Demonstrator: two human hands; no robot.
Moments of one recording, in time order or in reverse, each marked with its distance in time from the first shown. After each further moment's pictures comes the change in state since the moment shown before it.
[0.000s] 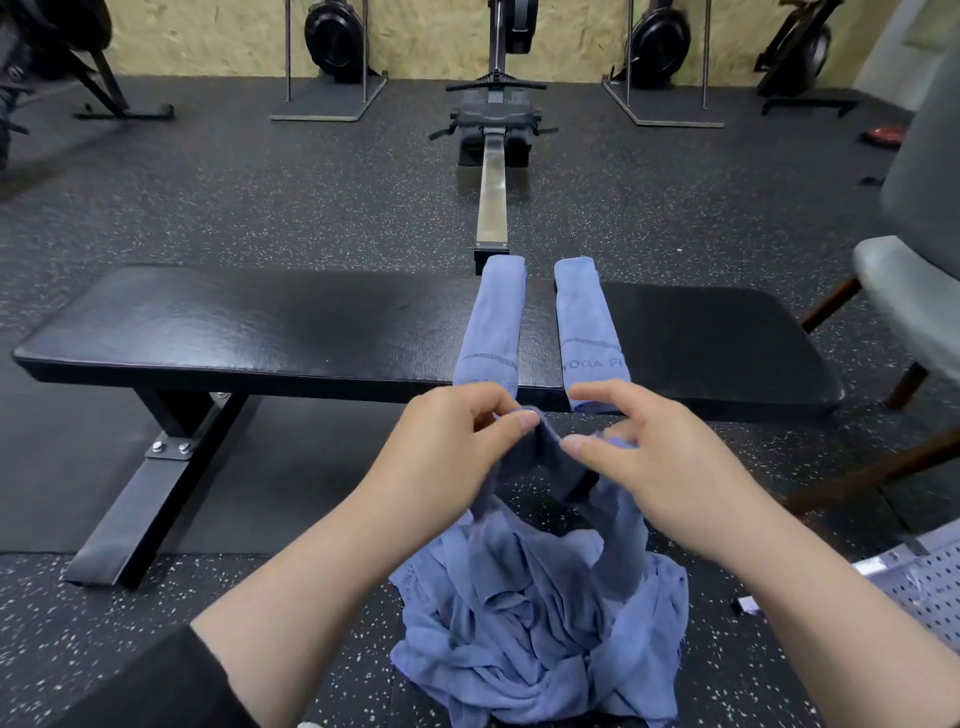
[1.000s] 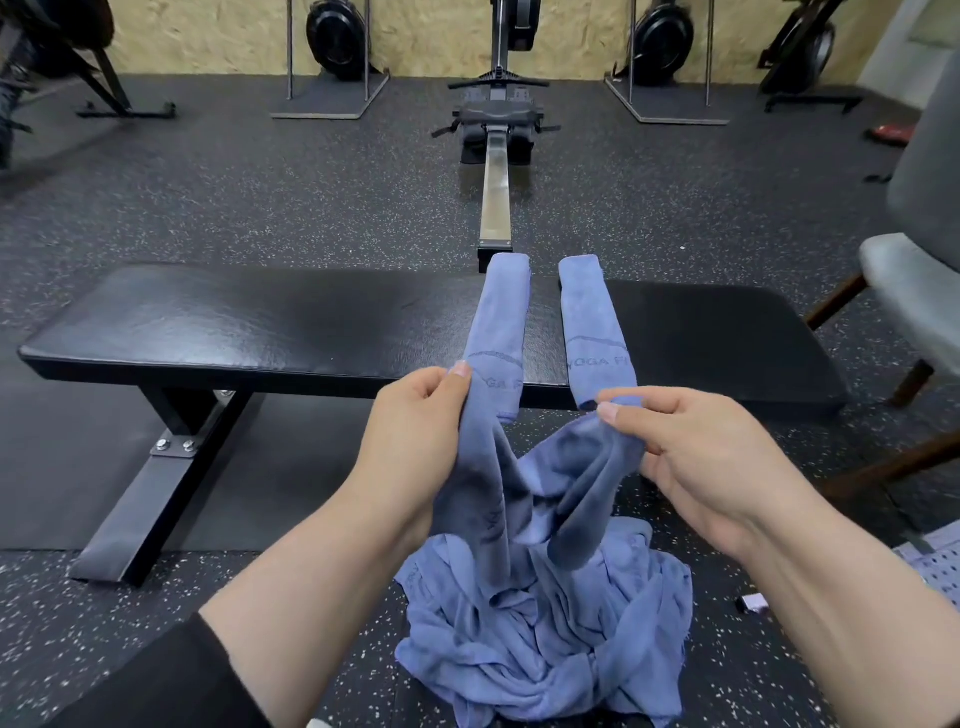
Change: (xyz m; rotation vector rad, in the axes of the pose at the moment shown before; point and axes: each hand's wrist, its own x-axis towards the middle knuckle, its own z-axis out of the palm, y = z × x) left_hand 0.008 -0.016 0.000 -0.533 0.257 -0.295; right_hand 0.009 0.007 0.004 0.731 0.177 0.334
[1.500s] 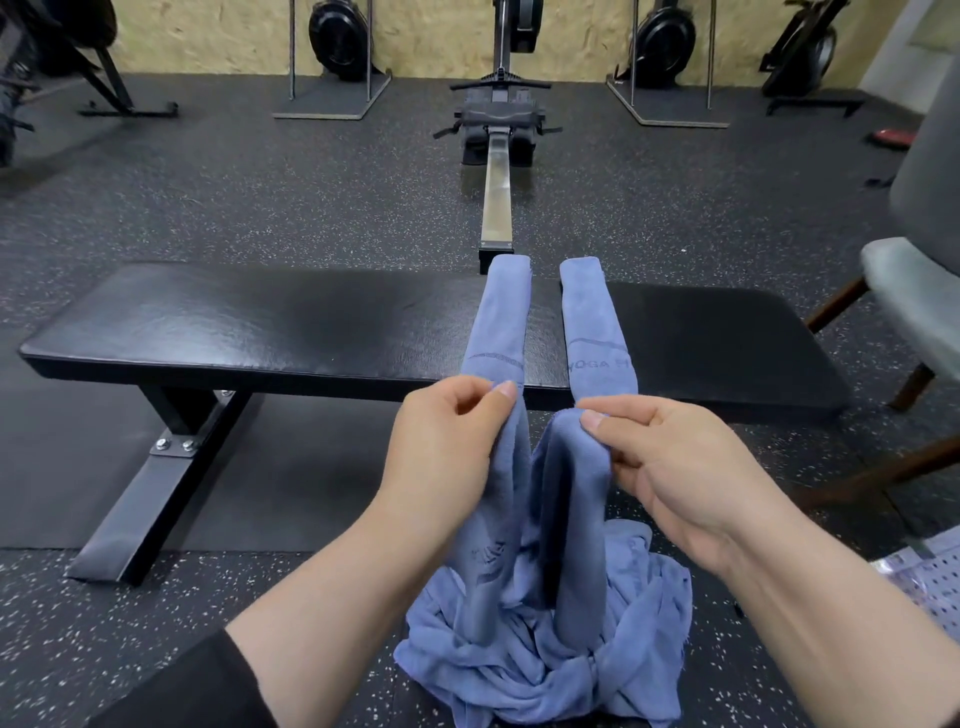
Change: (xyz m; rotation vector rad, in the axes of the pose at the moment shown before) left_hand -0.015 0.004 0.013 0.158 -0.013 0.146; right_hand -0.006 0.003 0.015 0.036 -0.050 0.049
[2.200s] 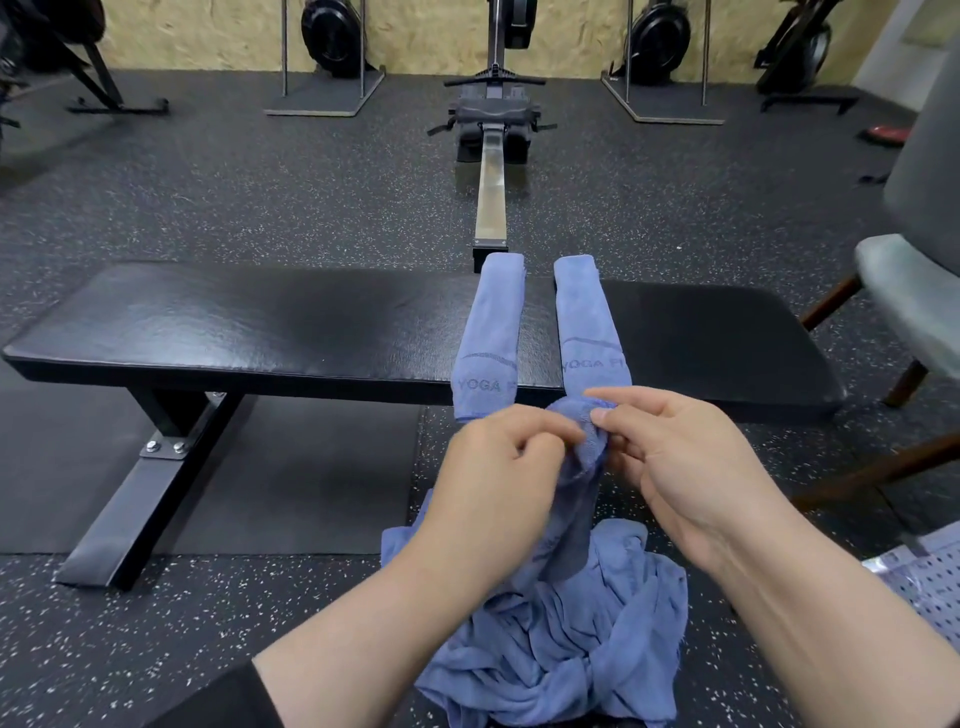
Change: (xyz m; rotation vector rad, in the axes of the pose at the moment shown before) left_hand -0.023 0.011 0.027 0.106 -0.150 0.108; right_hand 0.003 -0.002 -0.002 -0.008 0.075 -0.103
